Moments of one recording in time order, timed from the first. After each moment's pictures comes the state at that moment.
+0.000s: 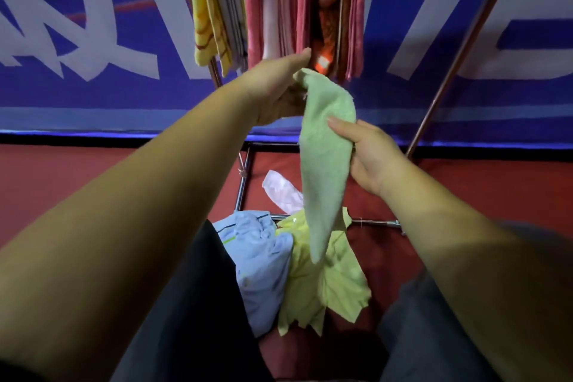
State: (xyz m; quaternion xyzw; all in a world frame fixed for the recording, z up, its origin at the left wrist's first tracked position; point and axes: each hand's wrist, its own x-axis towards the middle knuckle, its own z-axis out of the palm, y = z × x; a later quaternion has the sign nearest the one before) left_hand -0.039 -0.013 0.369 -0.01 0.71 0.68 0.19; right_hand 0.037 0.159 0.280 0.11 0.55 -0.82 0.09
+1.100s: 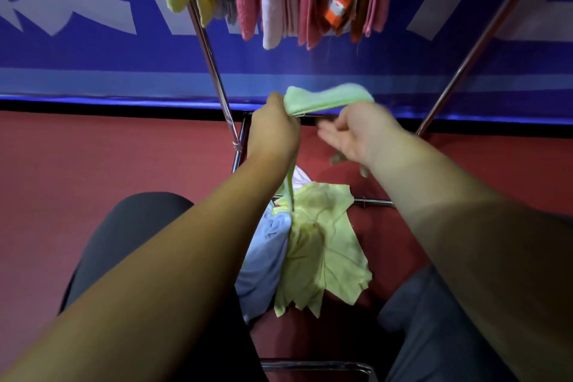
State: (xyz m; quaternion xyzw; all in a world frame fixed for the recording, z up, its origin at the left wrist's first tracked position) left_hand -0.020 -0.006 0.215 -0.05 0.92 0.39 -0.07; right_hand -0.015 0.133 0.247 0.34 0.48 -0.80 0.10
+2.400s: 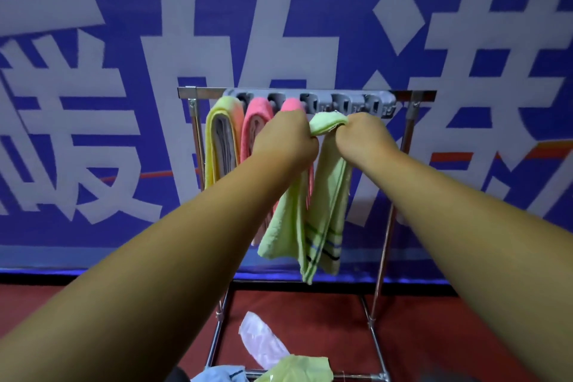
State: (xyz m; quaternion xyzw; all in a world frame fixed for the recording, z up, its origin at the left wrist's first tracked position) left_hand -0.009 0.054 0.598 0.16 0.92 0.23 -0.27; right_hand 0.008 0.203 0.600 0.08 0.93 -0.27 -0.24
